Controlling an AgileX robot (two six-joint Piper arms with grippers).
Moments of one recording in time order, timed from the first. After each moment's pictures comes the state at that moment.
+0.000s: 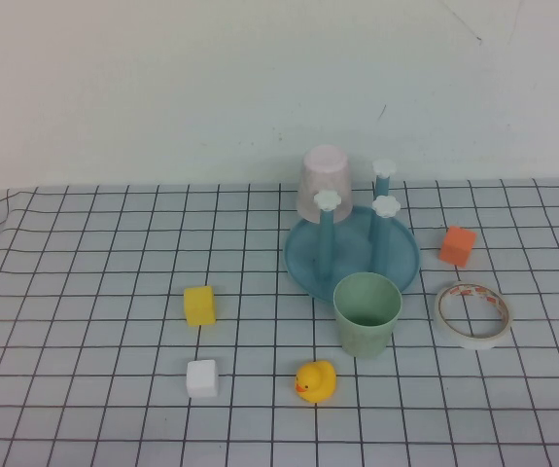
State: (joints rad) right arm -0.01 -0.01 0.02 -0.07 0.40 -0.02; left arm -0.05 -0.01 0.02 0.00 0.35 0.06
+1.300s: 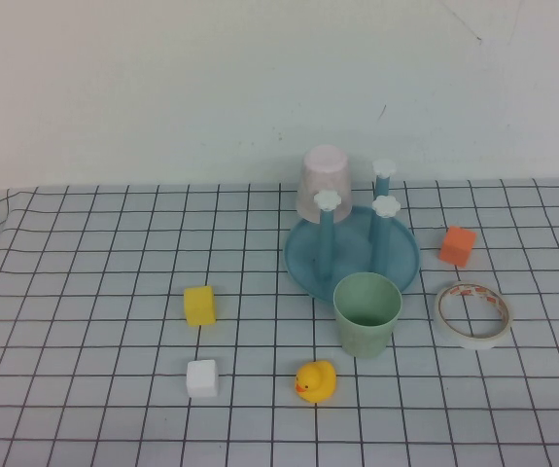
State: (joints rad) right arm -0.01 -0.01 0.02 -0.10 0.40 -0.02; left arm -0.05 -0.01 0.02 0.04 0.35 0.06
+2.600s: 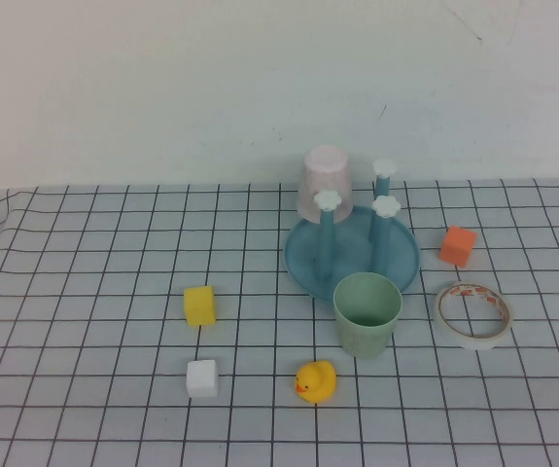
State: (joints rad) right arm -0.01 -0.01 0.03 -0.11 -0.47 0.01; left arm -0.05 -0.01 0.02 0.04 -0.62 0.06
